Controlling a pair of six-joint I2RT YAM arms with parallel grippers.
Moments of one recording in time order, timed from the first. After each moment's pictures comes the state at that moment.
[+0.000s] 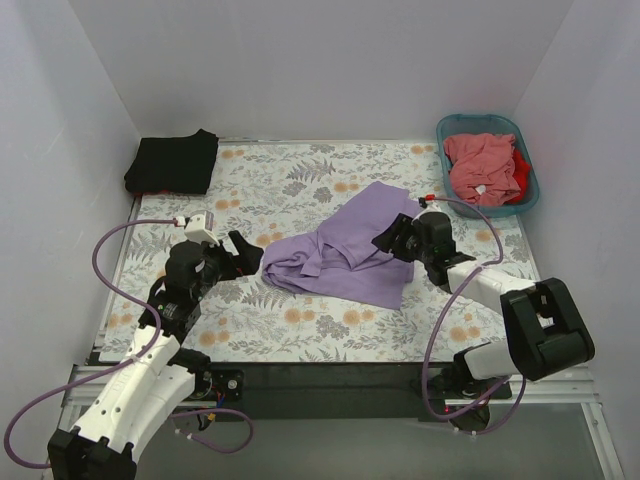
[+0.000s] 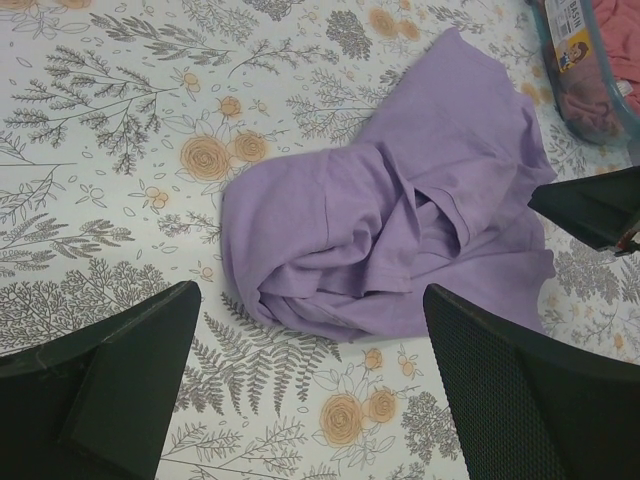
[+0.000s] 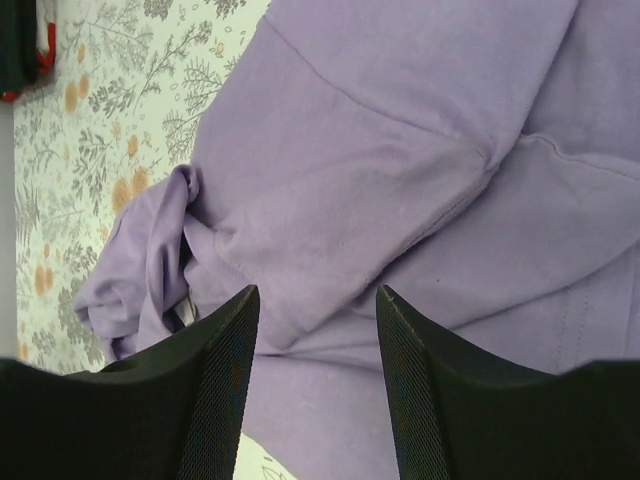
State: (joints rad) left arm -0.31 0.66 0.52 -0.21 0.05 -0.49; right arm 0.37 1.38 0.56 0.28 -0.18 0.71
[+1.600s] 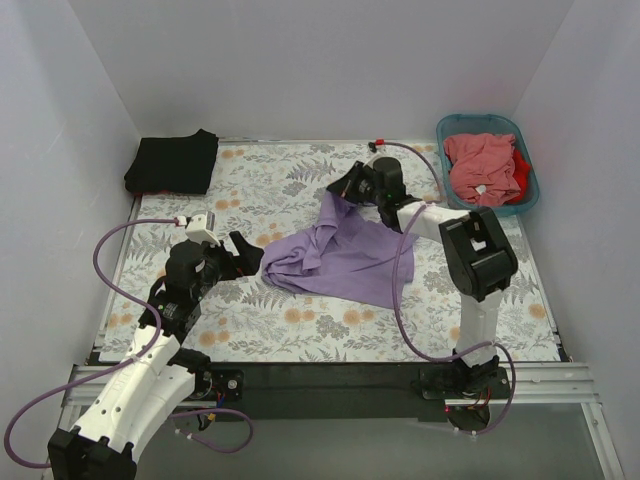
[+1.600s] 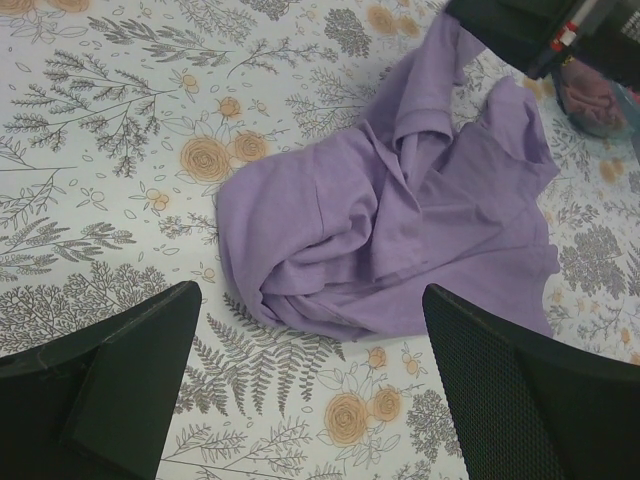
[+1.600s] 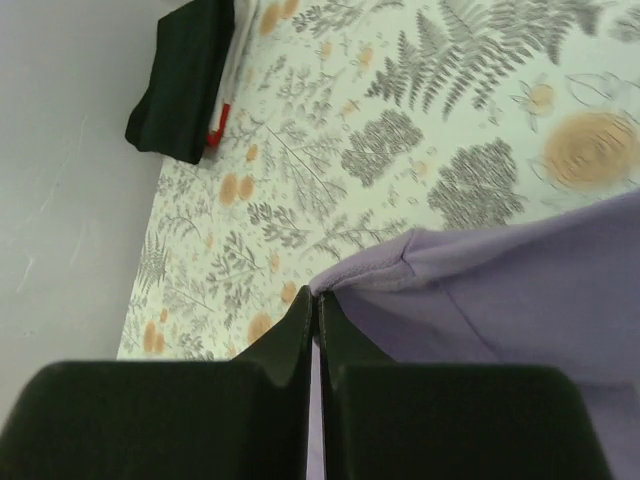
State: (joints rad) left arm -0.31 0.66 0.51 -0.21 0.06 -0.47; right arm 0.45 1.92 1.16 0.46 -0.29 0.78
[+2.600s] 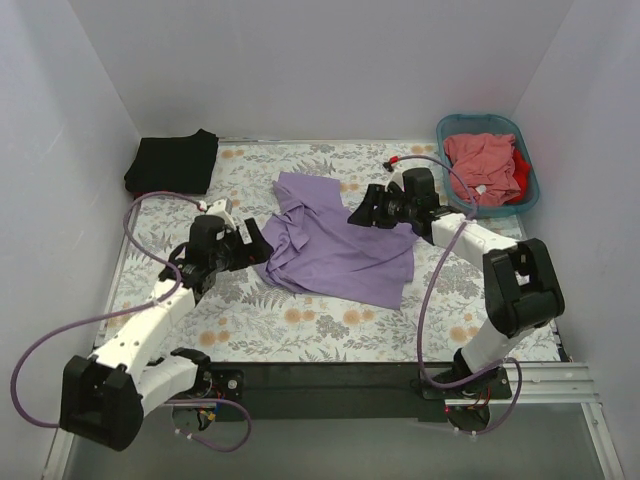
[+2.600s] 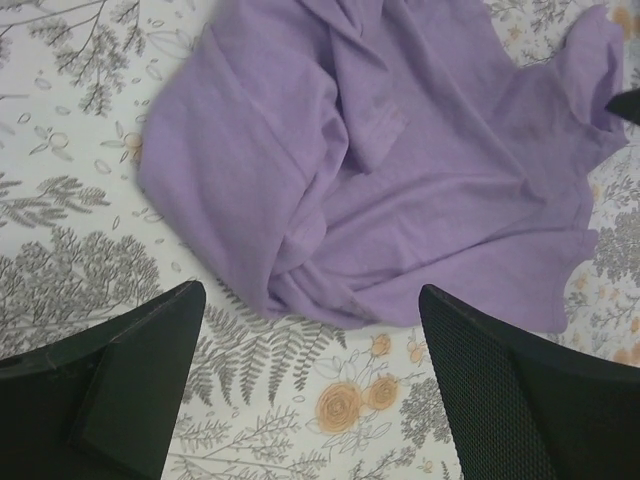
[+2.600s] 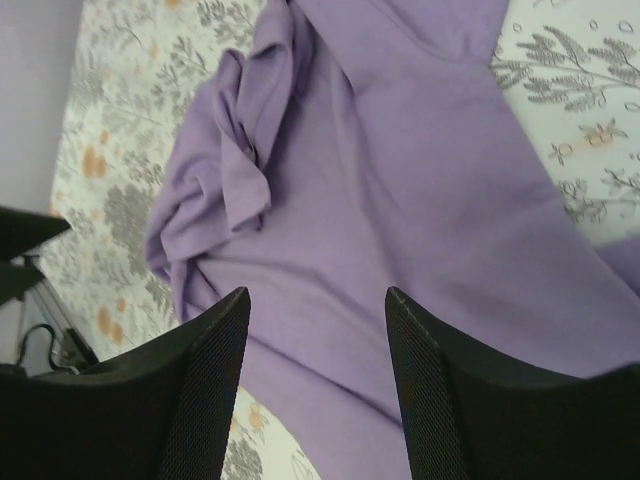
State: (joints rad) left arm -0.31 1.00 0.64 -0.26 0.10 -0.53; right arm 0.36 1.68 1.02 0.10 -0.53 0.51
